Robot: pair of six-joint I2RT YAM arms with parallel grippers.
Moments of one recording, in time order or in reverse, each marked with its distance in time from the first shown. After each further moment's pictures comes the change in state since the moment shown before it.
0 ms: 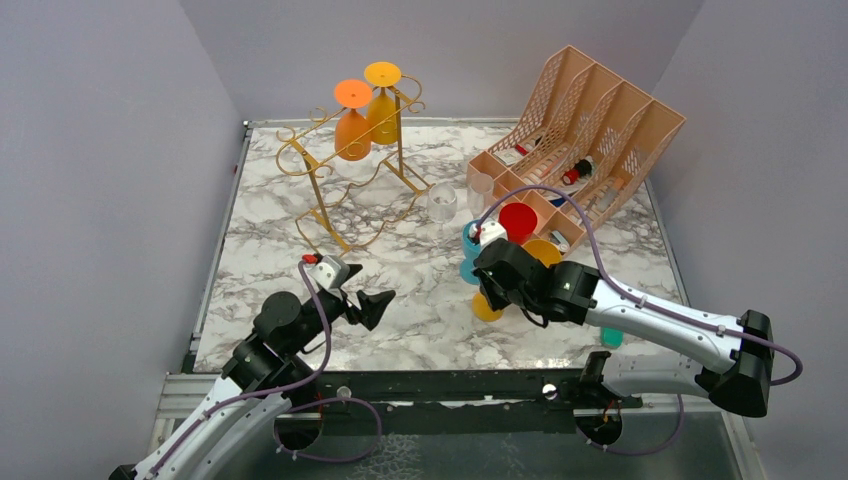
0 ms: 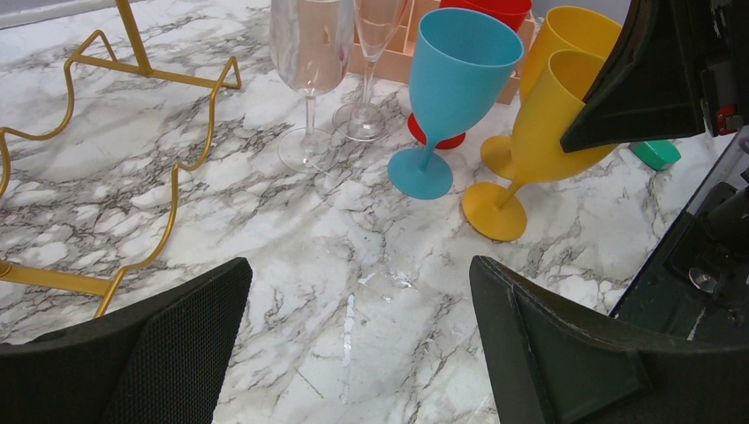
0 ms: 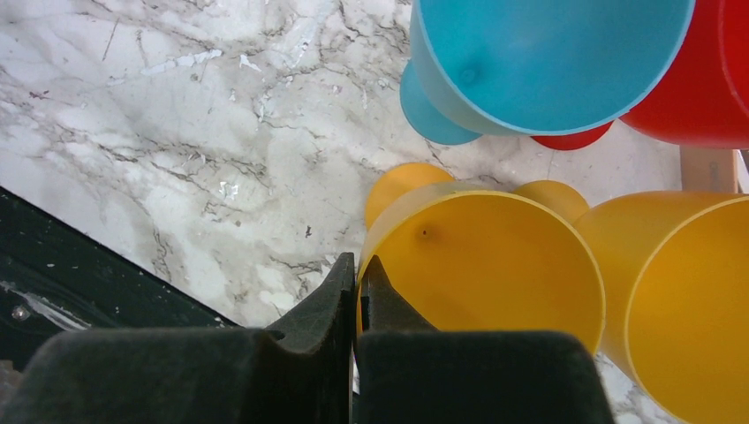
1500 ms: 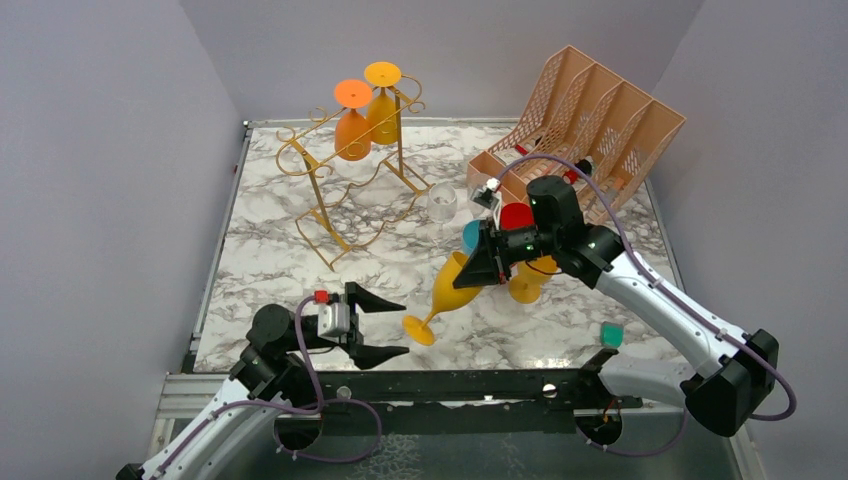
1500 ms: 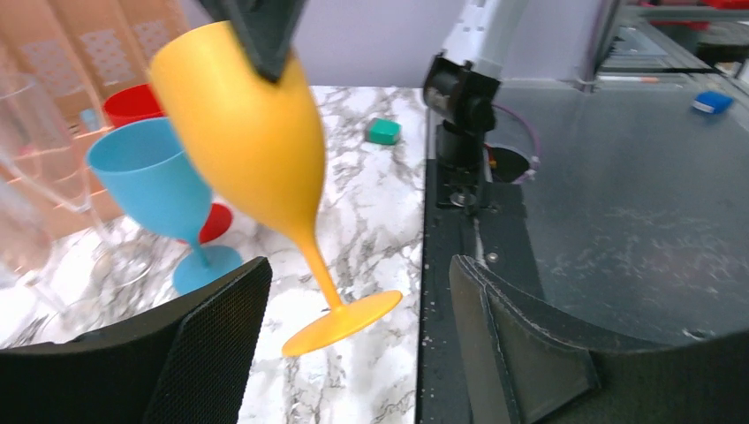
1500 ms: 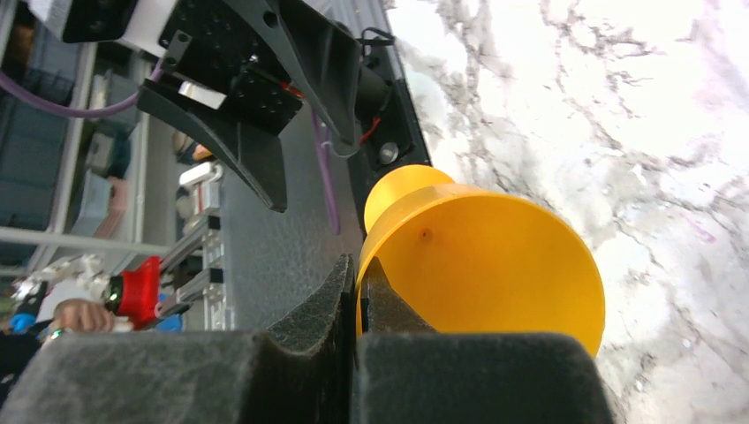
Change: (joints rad) left arm -0.004 -0.051 -0.105 0.314 0.720 0.057; right arm -0.419 0.016 0.080 0.274 -1.271 -0.051
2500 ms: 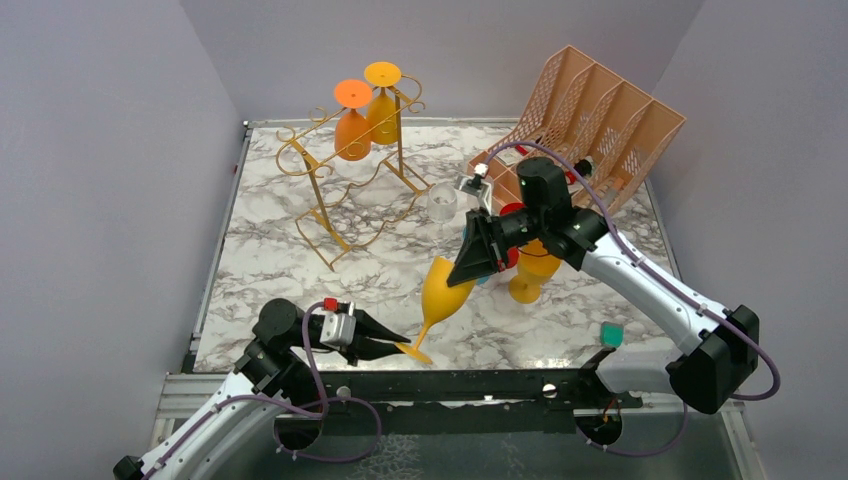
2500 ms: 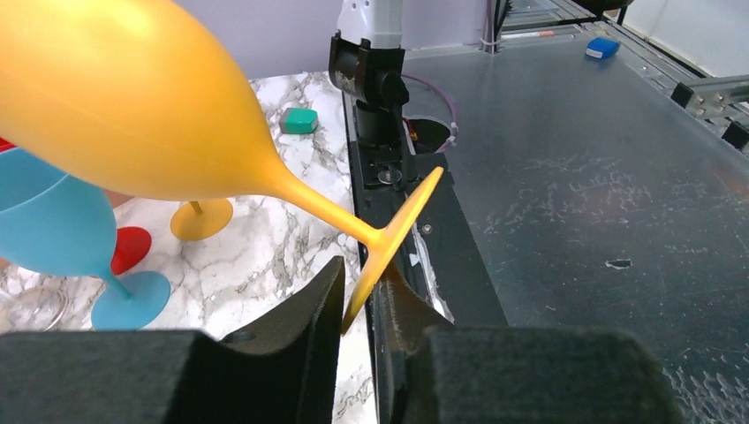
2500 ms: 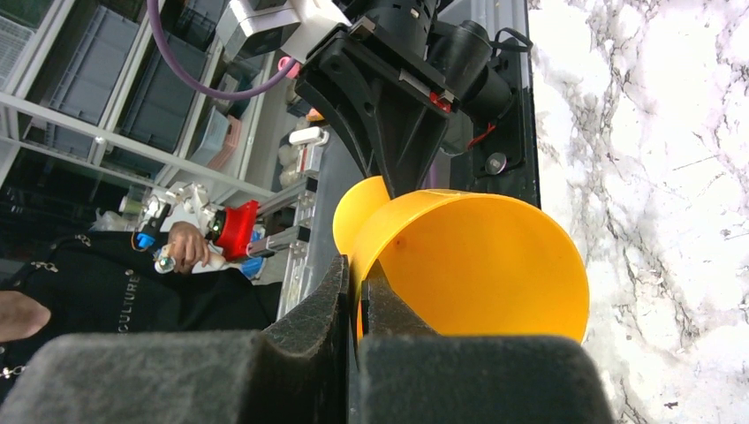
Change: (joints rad) left arm -0.002 0.083 0.003 0.051 0.201 0.024; right arm -0.009 0.130 0.096 0.103 -0.297 0.072
